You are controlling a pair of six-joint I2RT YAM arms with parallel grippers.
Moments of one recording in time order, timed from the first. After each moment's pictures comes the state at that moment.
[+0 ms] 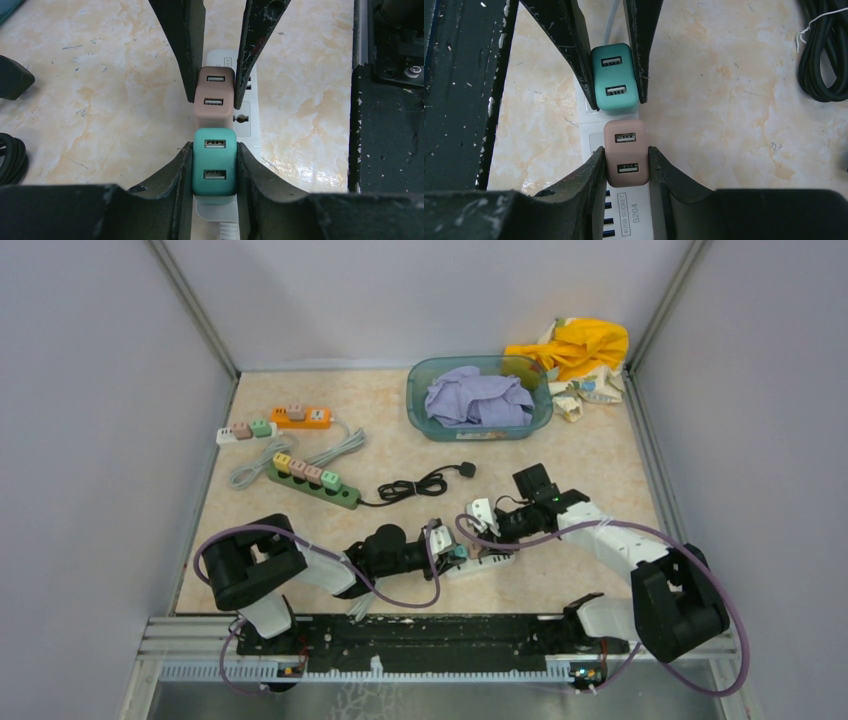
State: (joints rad) left arm -1.10 1.66 0.41 1.03 0.18 0.07; right arm 0.44 1.25 0.64 -0.53 -0.85 -1.11
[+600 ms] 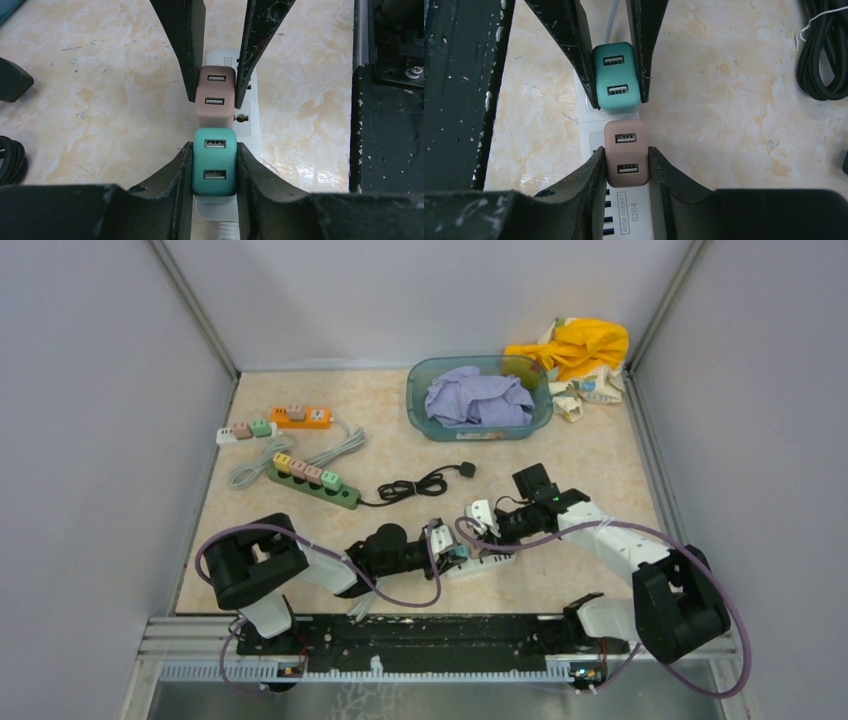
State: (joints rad) left arm -1.10 1.67 0.41 1.03 0.18 0.07; right arm 0.44 1.24 0.65 -0.56 -0.83 -1.14
